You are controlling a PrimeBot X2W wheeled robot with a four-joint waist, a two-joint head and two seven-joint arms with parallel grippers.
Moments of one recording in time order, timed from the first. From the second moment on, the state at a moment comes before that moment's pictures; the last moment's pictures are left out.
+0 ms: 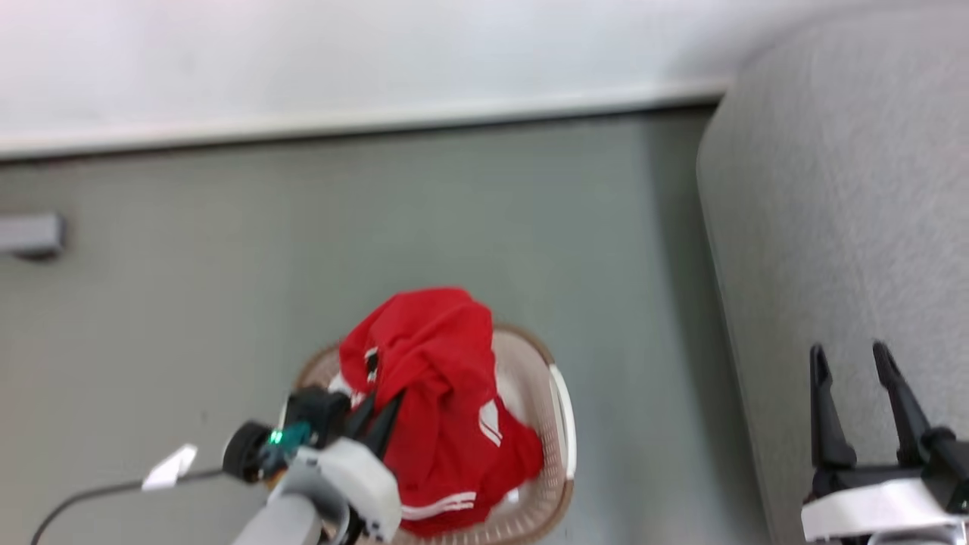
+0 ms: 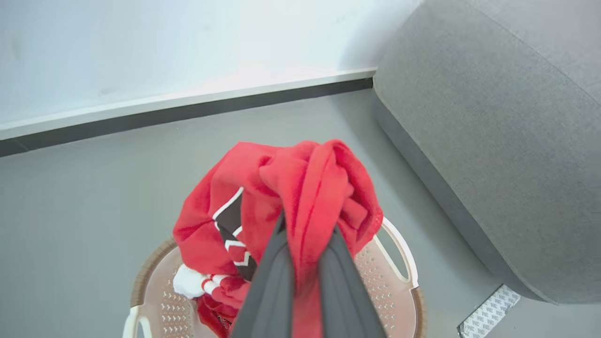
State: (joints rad) left arm -0.48 0.19 -0.55 0.66 -0.36 -0.07 -0.26; right arm -0.16 -0.05 -0.06 0.20 0.16 0.13 -0.27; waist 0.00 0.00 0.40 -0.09
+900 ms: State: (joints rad) left arm -0.10 0.24 -0.35 0.33 -0.36 0.00 -0.26; right arm 0.05 -0.05 -0.04 0.24 0.11 0.13 -0.26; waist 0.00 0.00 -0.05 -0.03
